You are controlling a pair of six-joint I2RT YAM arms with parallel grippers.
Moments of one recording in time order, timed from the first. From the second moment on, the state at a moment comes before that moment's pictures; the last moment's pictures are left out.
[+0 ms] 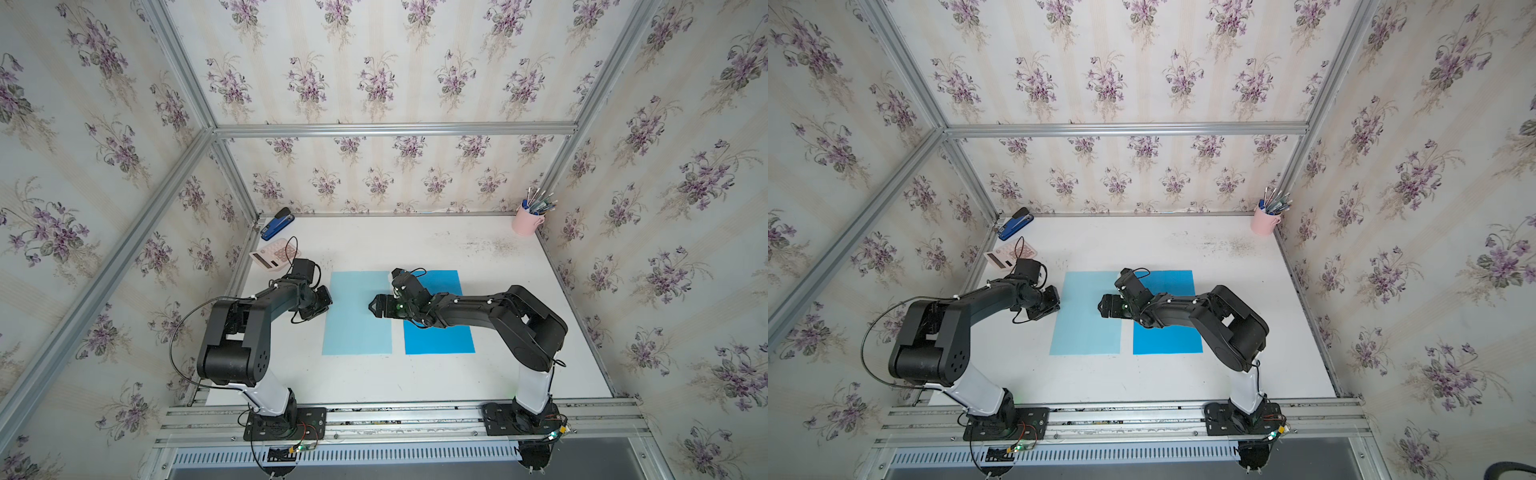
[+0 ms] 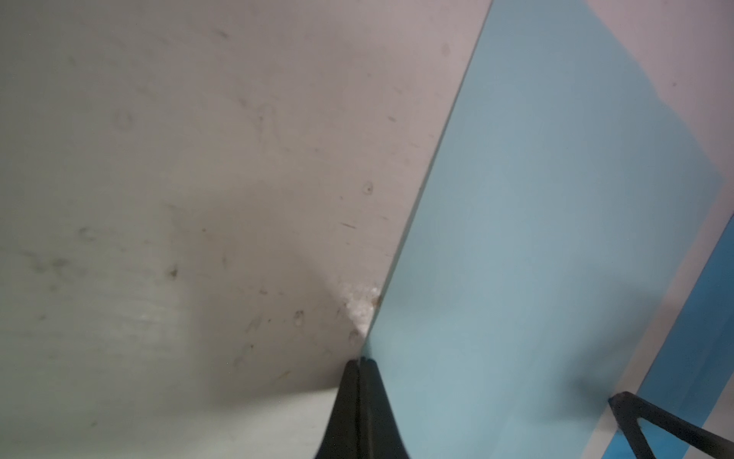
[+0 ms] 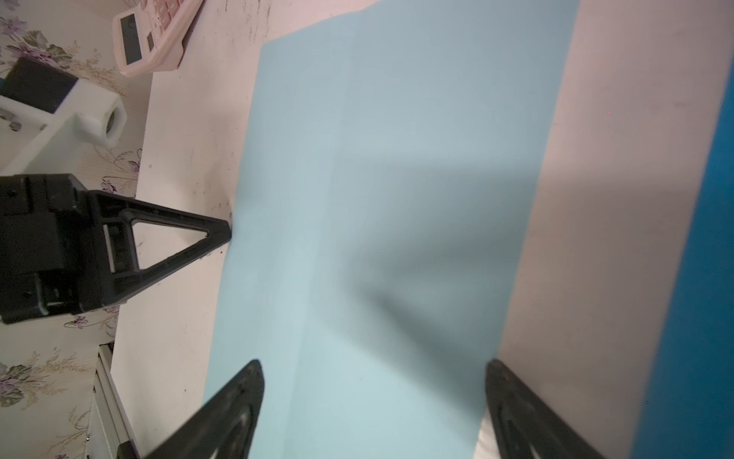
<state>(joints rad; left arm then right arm) -0.05 1.65 0.85 -0.44 0.22 -0.54 0.84 1.90 1.01 0.11 -0.17 0.79</state>
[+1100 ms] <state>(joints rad) -0.11 1.67 0.88 -0.48 0.16 -0.52 0.81 1.92 0.96 0.28 -0.30 0.84</state>
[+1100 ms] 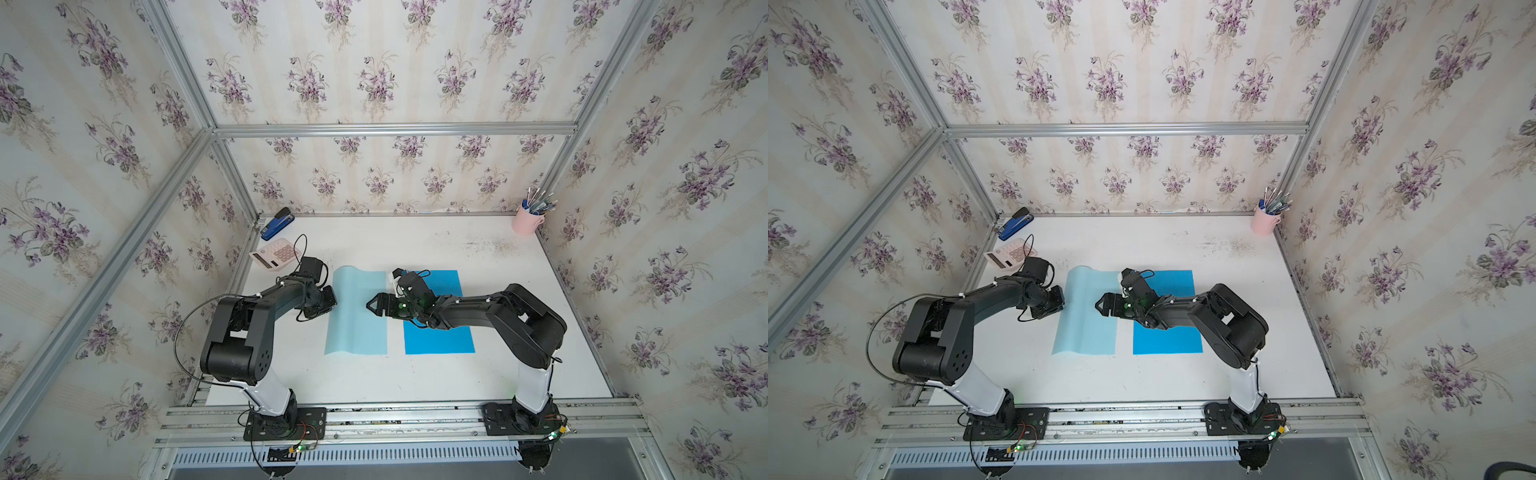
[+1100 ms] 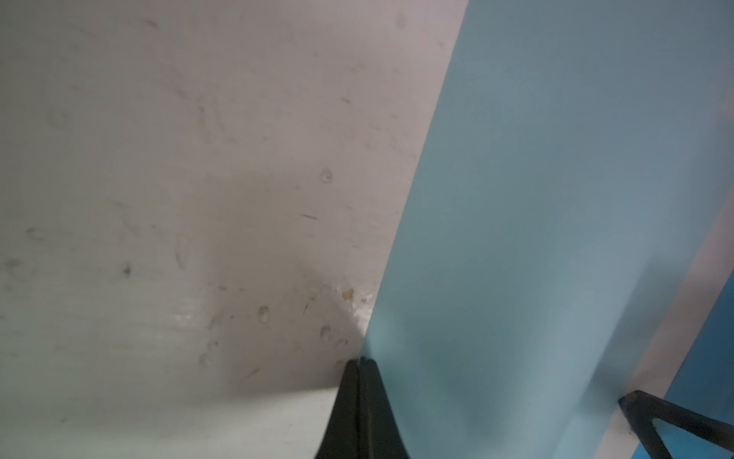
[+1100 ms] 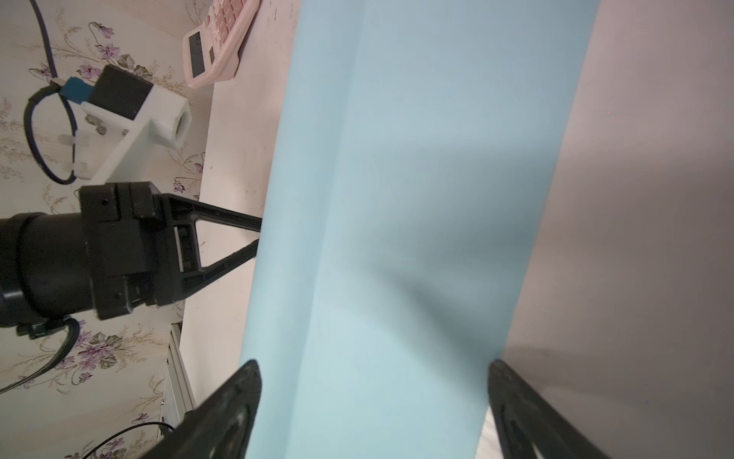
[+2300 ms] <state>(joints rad) -0.17 1.69 0.93 -0.51 0.08 -0.51 0.80 2.02 1.04 0.37 -0.39 0.86</state>
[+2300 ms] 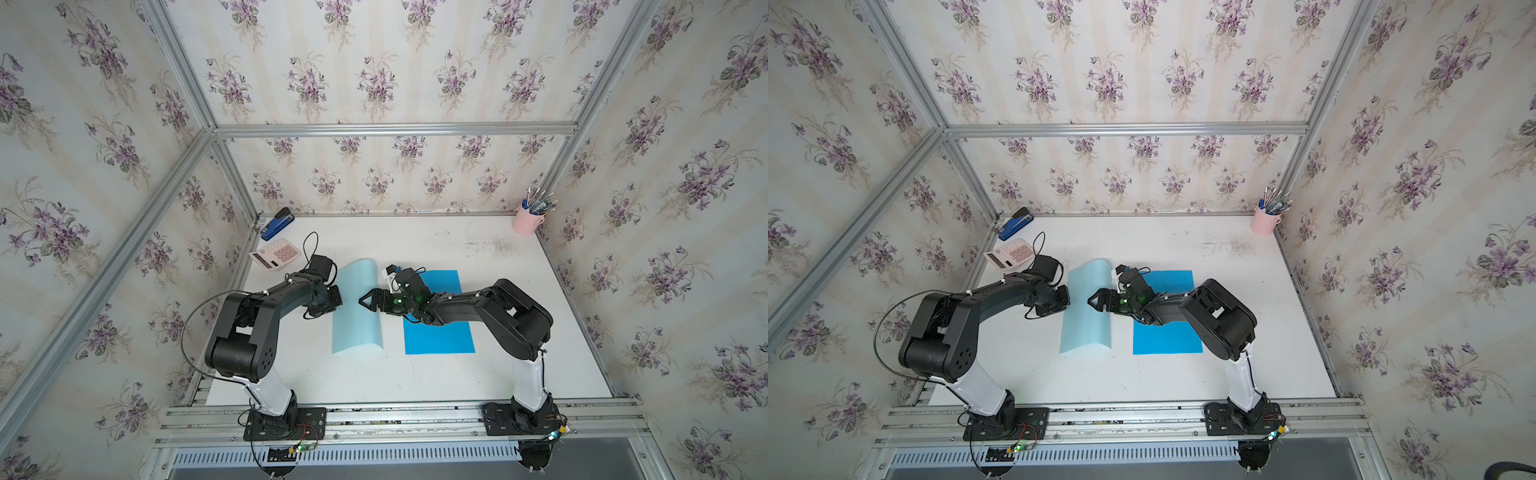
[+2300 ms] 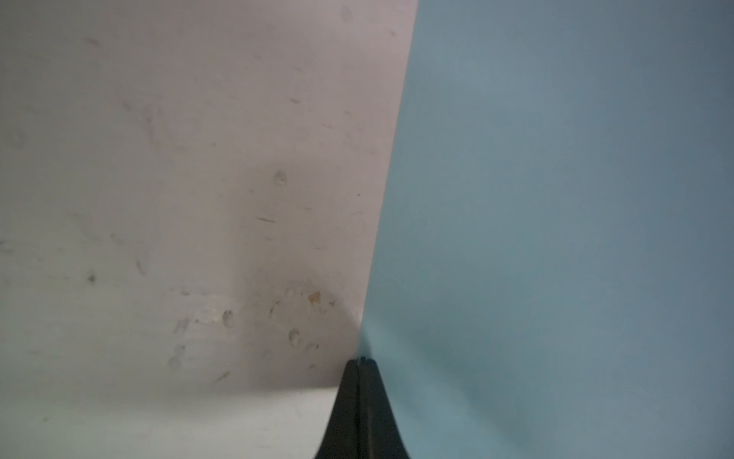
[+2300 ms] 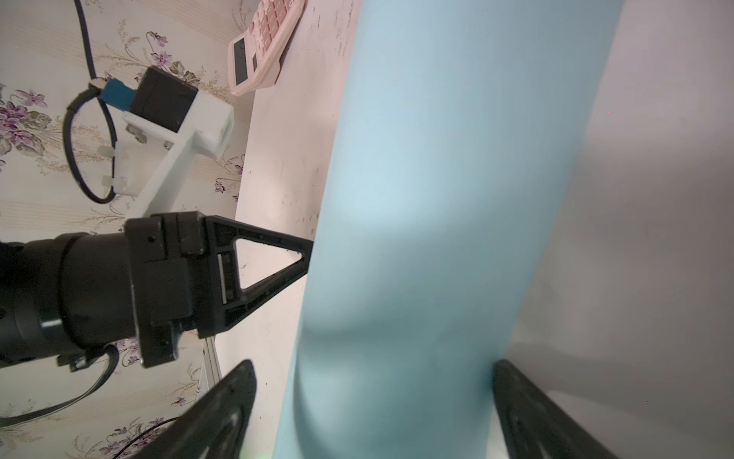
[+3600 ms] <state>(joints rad) -0.17 1.68 0.92 -0.52 0.08 -0.51 0.89 2.15 1.30 0.09 -0.28 0.70</state>
